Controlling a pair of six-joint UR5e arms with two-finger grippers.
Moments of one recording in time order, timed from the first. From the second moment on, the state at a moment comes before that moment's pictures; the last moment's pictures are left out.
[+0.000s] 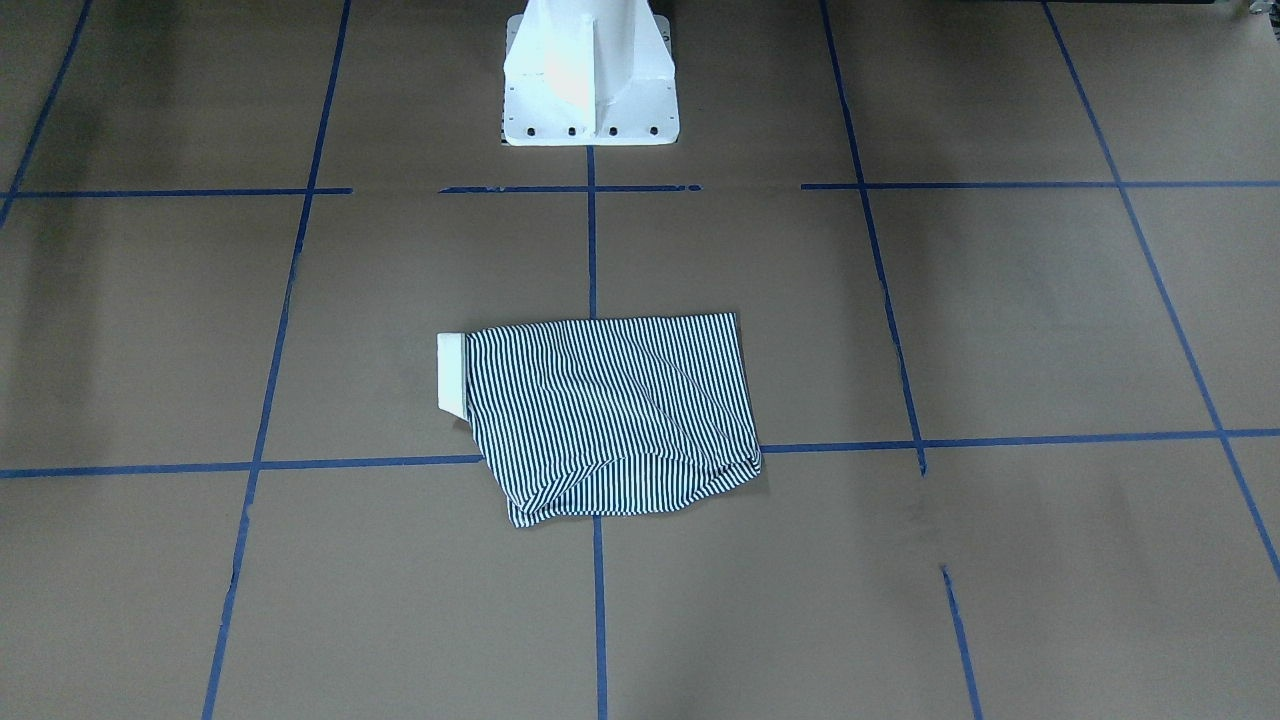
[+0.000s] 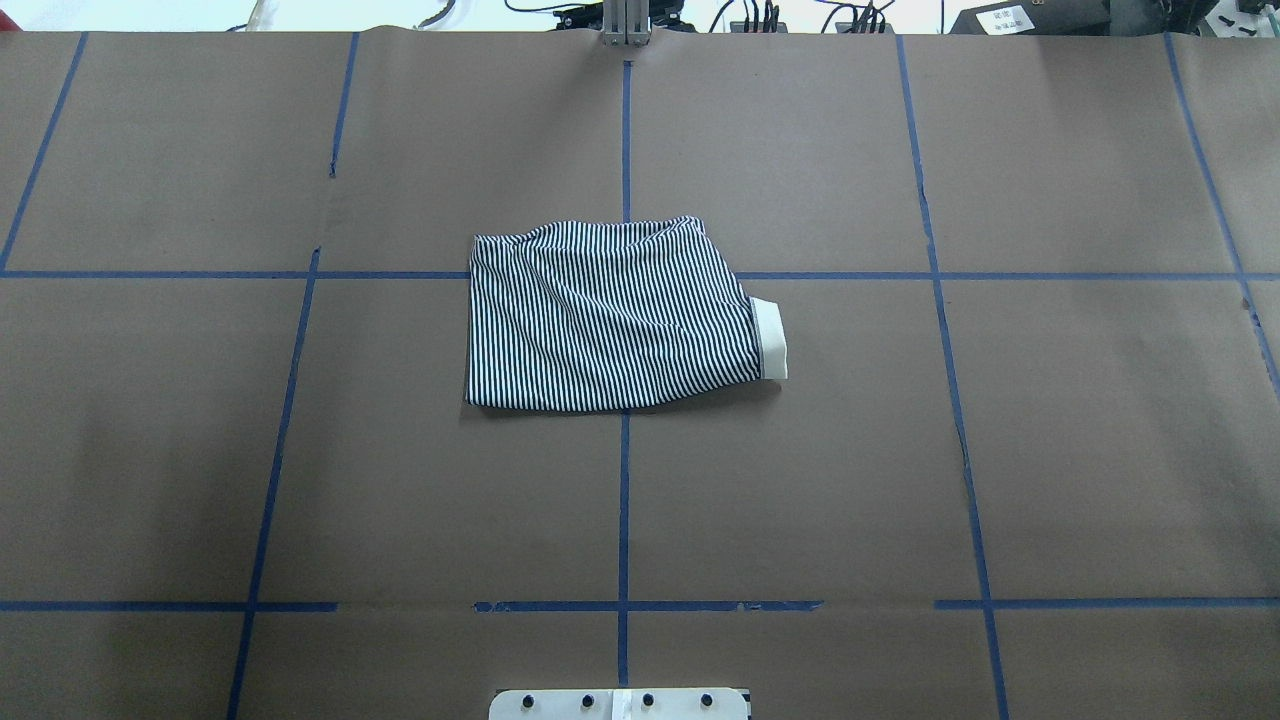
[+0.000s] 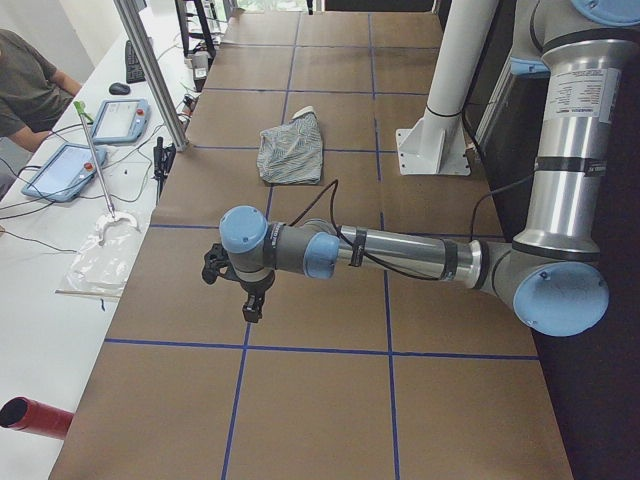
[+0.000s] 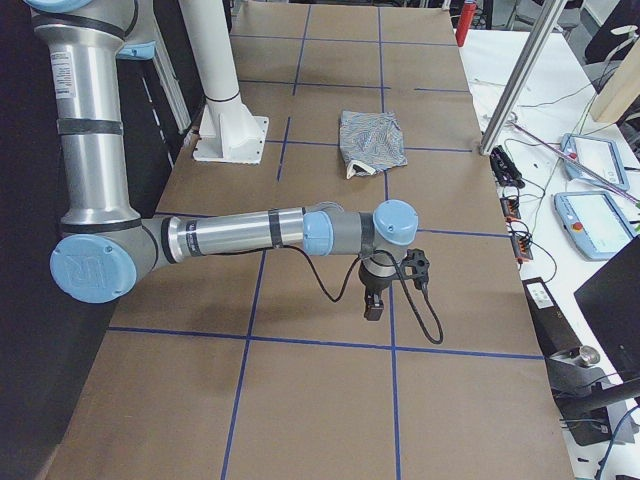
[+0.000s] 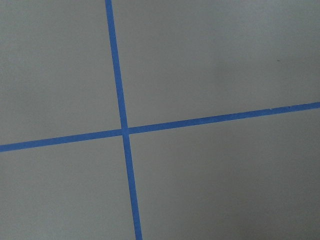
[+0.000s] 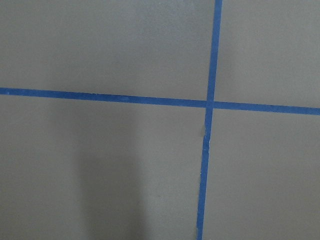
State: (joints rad) left arm -1.51 -1.63 -1.63 -1.62 -2.44 -0.01; right arm 1.47 -1.53 1.68 -1.69 2.34 0.03
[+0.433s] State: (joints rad) left arm -1.50 -1.63 -1.63 -1.63 -2.43 -0.02; right arm 1.47 -1.53 1.68 -1.69 2.35 -0.03
